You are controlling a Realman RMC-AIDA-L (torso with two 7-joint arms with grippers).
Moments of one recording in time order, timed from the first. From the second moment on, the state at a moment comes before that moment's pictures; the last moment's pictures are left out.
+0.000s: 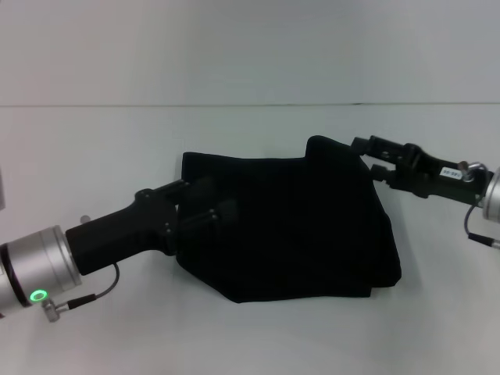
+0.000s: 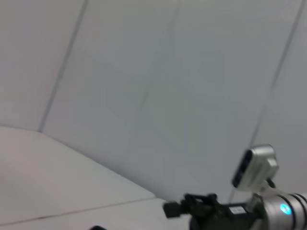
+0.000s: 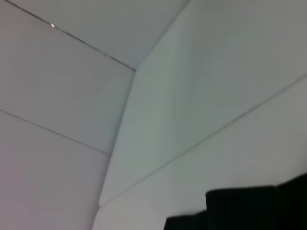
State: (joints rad) left arm -0.49 -2.16 0.49 0.50 1.88 1.61 -1.26; right arm 0.67 2.02 -0.64 -0.33 -1.83 -1.15 2.13
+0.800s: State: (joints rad) left arm -0.49 -2.16 0.45 0.46 1.88 1.58 -1.25; right arm 0.69 2.04 -0.66 -0.33 -1.83 -1.11 2.06
